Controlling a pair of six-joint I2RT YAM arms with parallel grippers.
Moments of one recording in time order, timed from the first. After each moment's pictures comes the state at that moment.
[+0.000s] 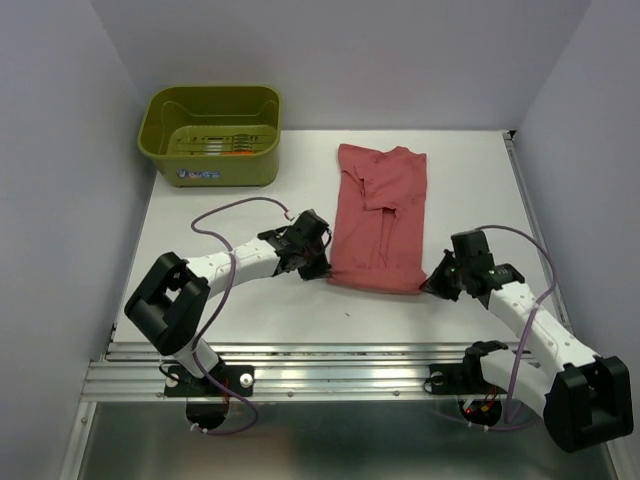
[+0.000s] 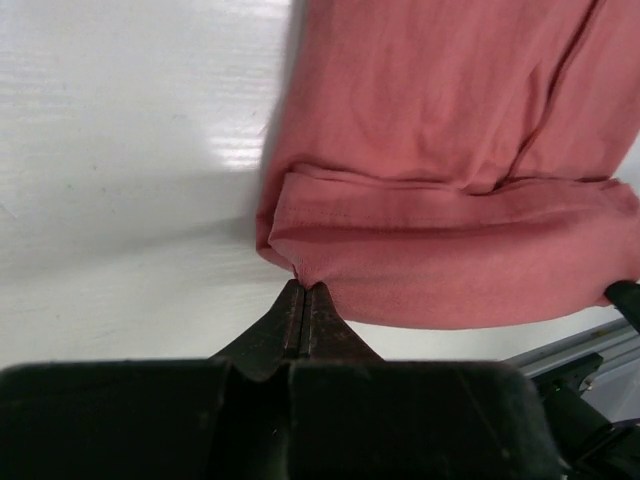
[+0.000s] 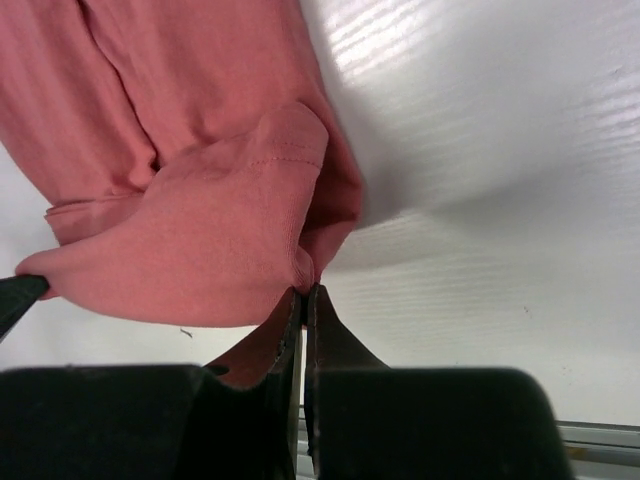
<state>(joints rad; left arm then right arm) -0.76 1.58 0.97 -0.36 0.01 -0.97 0.23 1.00 0.58 -0.59 -0.07 0.83</state>
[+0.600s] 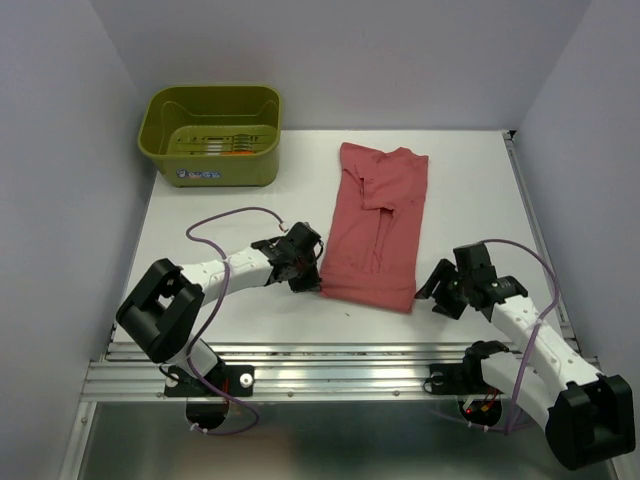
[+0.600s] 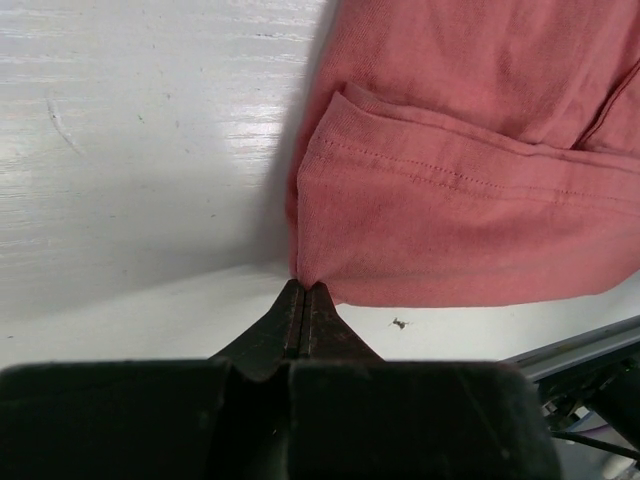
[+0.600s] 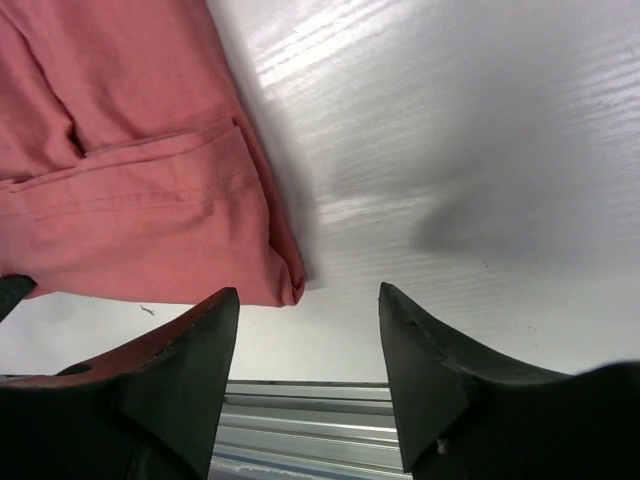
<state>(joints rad) -0.76 1.52 0.83 -0.36 0.03 -0.92 0.23 0.88 0.47 -0.65 -0.14 0.84</state>
